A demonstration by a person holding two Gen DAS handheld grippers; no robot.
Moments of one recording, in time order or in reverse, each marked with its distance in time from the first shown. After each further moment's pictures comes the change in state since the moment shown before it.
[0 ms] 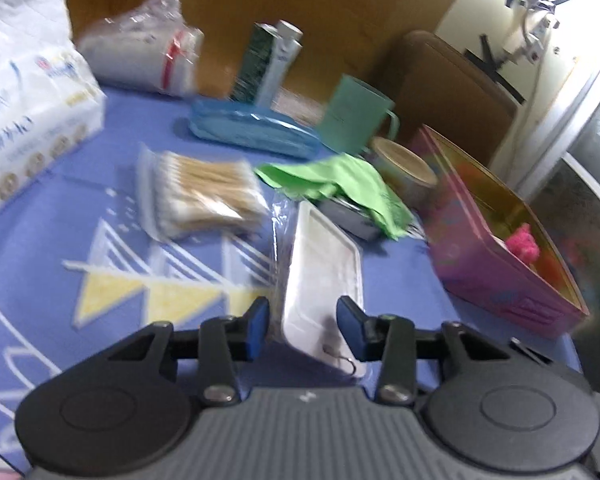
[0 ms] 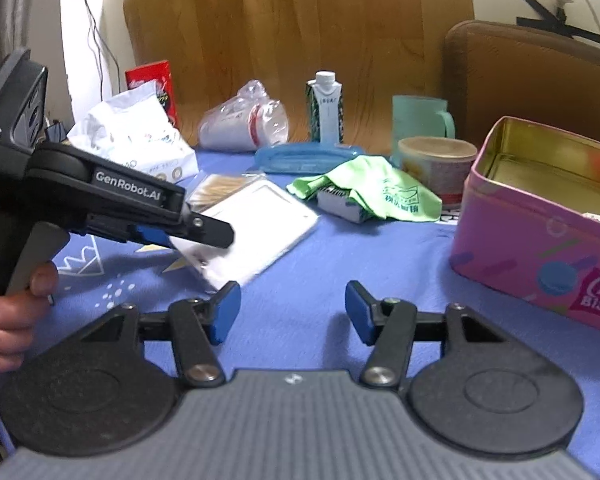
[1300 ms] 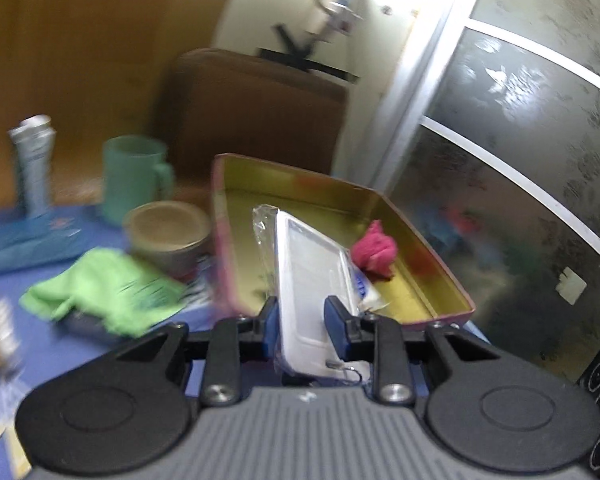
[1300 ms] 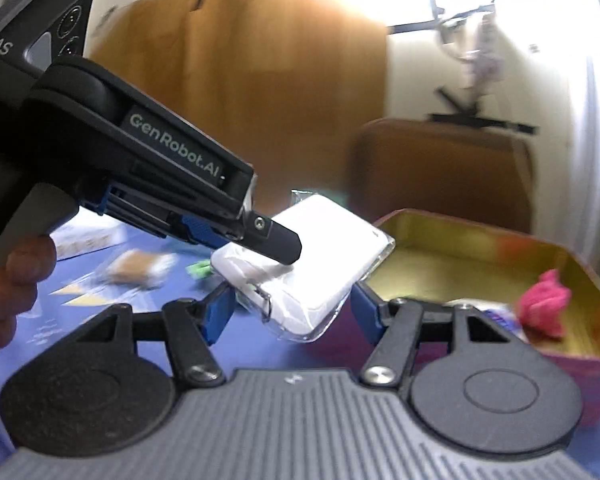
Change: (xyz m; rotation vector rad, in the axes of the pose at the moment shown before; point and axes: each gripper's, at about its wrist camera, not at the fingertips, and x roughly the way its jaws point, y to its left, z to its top) left arm 0.026 -0.172 0.037 0.327 -0.035 -0.250; right arm -0.074 -0.047 0.014 -0.070 -0.245 -0.241
